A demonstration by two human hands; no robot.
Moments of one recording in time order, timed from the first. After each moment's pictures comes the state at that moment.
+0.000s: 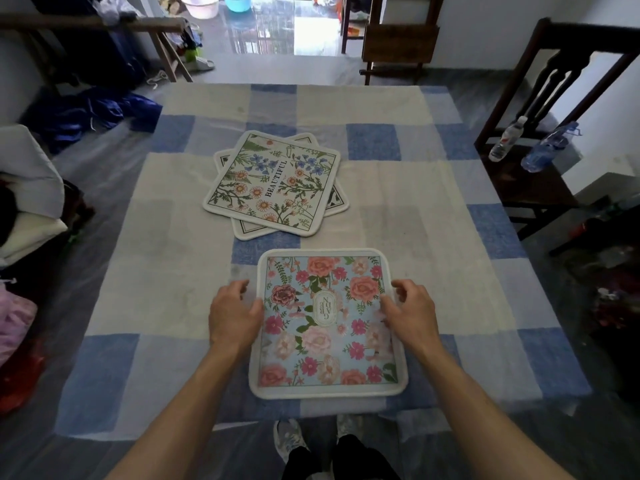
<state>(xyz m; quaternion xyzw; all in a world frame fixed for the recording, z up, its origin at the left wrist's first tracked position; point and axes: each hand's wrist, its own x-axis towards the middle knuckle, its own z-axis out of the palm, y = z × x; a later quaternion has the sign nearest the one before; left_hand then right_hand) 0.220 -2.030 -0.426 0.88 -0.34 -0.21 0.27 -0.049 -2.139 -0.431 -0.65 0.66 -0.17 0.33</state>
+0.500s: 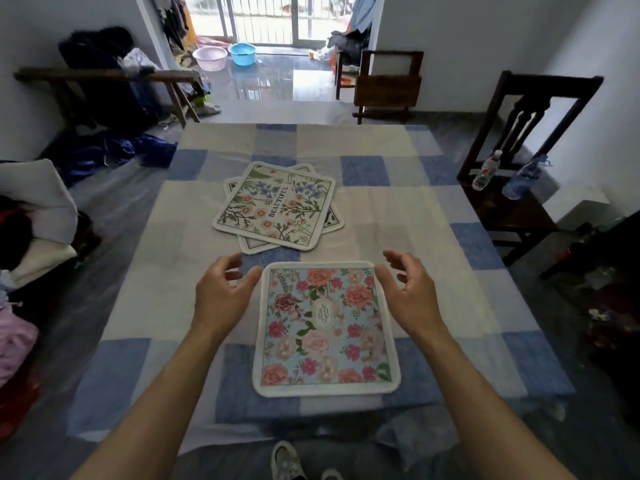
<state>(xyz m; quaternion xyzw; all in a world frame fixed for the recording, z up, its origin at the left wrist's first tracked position) 0.234 -2.015 -0.345 0.79 -0.36 -0.20 0.44 -0.043 -2.121 -0.344 -0.69 0.54 -0.34 0.35</state>
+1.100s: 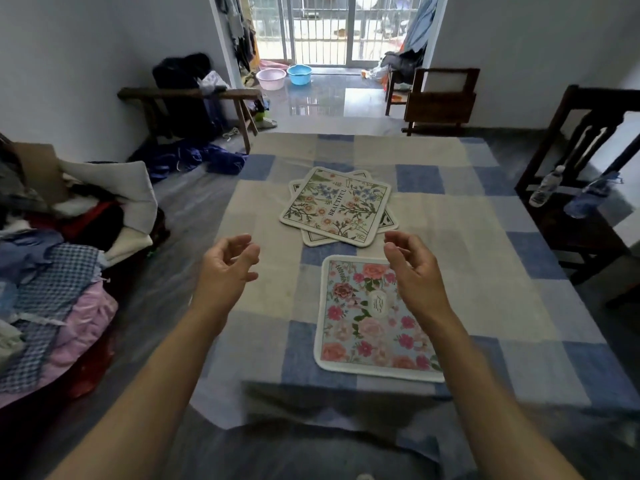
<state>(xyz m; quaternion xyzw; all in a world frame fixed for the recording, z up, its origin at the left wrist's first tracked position) 0.297 -1.917 -0.287 0.70 -0.27 -0.28 0.60 0.040 -2.054 -0.302 -0.64 0.42 -0.39 0.51</state>
